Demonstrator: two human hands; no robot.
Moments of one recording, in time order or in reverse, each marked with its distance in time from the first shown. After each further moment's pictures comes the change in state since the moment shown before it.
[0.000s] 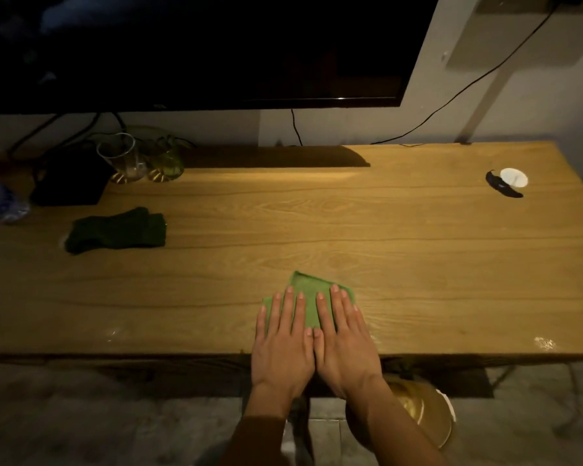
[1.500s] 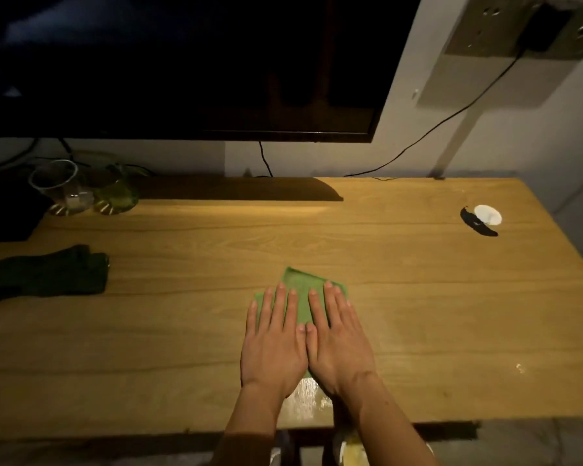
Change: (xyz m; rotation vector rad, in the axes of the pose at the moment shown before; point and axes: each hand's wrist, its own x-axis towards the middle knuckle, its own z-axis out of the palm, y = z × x) left_hand 0.113 0.038 -0.002 -0.026 0.081 0.040; right_hand 0.093 0.063 -0.028 -0.016 0.025 0.021
